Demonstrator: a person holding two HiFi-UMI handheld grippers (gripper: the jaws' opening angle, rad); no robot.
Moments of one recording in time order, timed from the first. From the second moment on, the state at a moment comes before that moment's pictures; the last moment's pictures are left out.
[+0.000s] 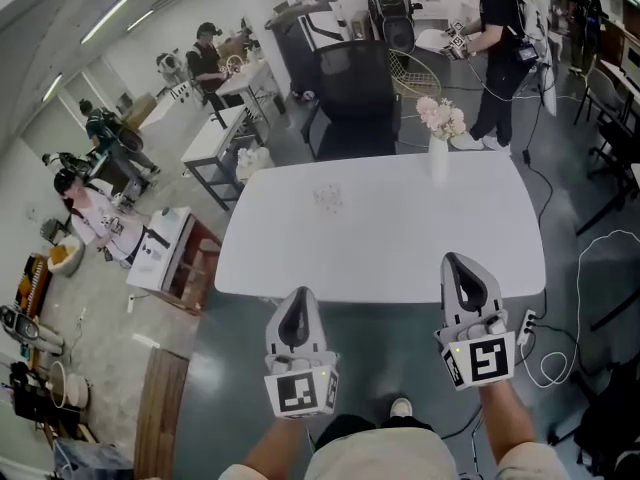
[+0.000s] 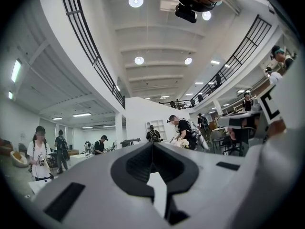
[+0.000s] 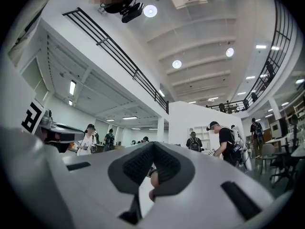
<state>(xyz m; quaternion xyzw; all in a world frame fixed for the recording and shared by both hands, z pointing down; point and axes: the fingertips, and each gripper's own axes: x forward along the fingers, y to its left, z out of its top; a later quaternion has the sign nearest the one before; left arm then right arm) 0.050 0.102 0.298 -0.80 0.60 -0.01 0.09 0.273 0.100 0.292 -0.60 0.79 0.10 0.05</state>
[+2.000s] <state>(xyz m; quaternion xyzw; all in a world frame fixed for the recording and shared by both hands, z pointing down) -0.085 -0.239 0.385 -0.83 0.56 0.01 0.01 0.077 -0.231 0.393 -0.60 0.80 0.02 -0.04</state>
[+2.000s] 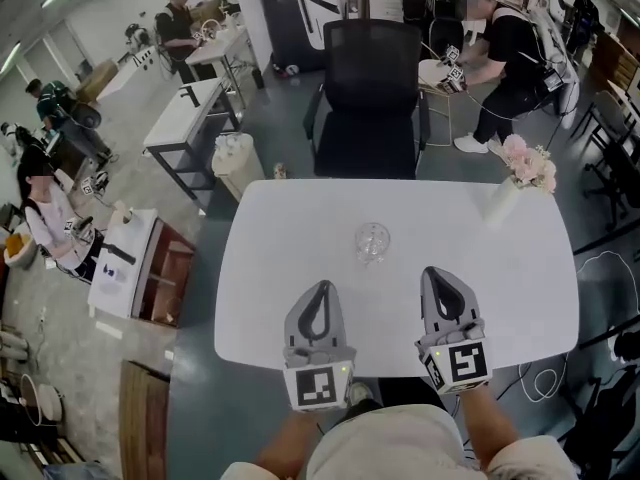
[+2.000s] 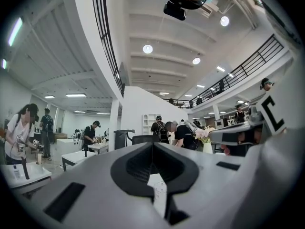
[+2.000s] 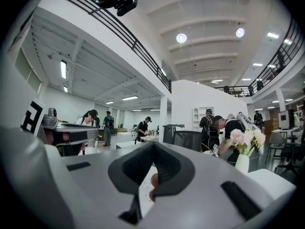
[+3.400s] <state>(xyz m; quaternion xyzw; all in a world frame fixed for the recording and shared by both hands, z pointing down) -0.096 -0.351 0.480 -0.76 0.63 -0.10 -0.08 -0.007 -0.358 0.596 -0.39 0.90 -0.07 -0.21</state>
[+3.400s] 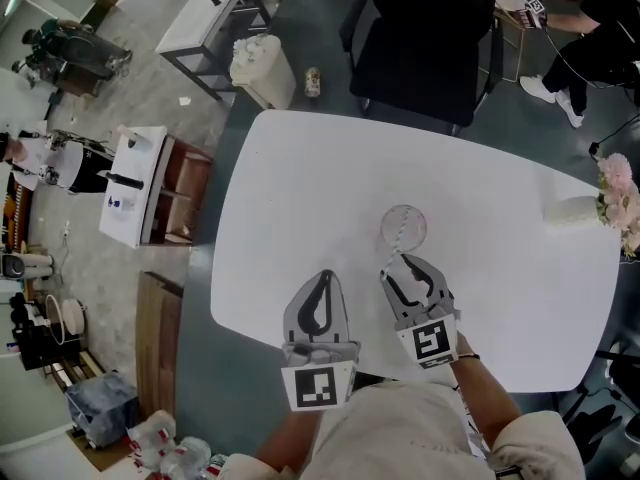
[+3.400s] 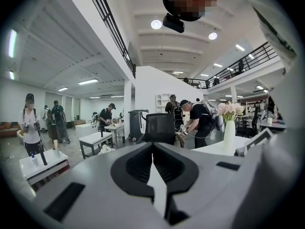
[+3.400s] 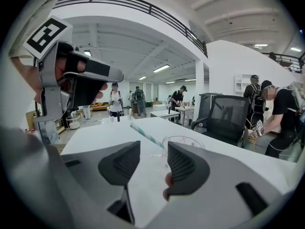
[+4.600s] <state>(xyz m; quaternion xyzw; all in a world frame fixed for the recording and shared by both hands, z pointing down) -0.106 -0.330 0.483 -0.77 0.63 -0.10 -0.08 -0.022 -0.366 0.575 -0.43 0.88 0.03 -0.22</state>
